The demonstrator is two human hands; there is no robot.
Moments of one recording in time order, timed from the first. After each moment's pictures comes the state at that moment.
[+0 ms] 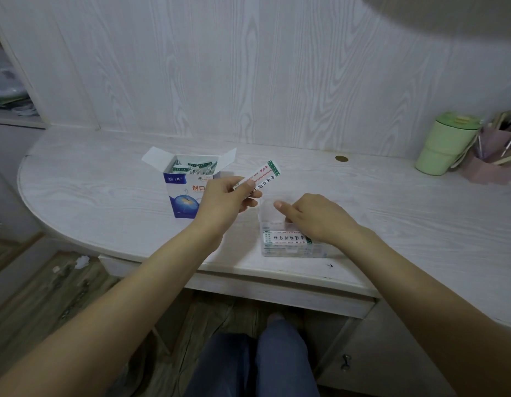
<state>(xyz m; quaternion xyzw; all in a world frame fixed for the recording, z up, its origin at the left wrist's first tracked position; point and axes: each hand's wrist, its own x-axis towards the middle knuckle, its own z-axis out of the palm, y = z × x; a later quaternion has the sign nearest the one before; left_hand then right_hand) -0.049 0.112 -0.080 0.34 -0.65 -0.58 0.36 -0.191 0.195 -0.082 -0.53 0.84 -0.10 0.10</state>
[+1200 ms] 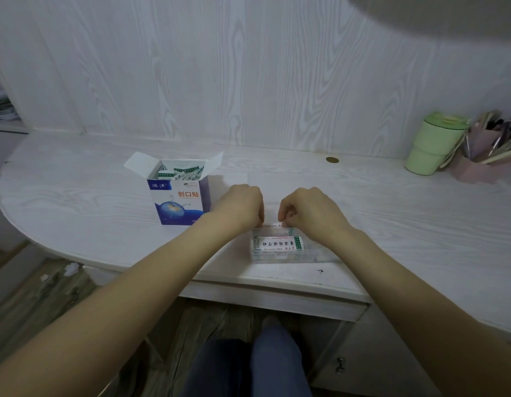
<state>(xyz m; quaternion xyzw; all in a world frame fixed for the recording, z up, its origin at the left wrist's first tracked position) -0.102 0.085 -0.090 0.32 -0.94 -0.12 0.04 -0.211 0.194 -0.086 -0.57 0.80 -0.16 0.04</state>
